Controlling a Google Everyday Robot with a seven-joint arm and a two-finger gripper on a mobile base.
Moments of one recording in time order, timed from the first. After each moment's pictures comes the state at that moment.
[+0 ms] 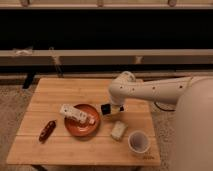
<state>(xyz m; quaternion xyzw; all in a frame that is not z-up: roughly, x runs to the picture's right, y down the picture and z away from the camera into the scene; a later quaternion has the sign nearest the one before) 0.055 0.116 0.826 -0.24 -0.06 -0.01 0.97</state>
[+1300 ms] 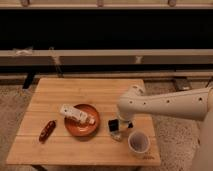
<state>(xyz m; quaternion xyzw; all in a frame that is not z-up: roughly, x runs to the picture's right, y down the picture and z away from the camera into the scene) 0.089 0.191 0.788 -0.30 -0.04 0.01 0.95</state>
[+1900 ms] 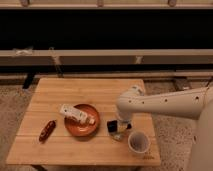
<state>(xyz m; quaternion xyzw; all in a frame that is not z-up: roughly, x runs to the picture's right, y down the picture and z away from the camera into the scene) 0.080 0.198 0.791 -0.31 -0.05 0.01 0.95</state>
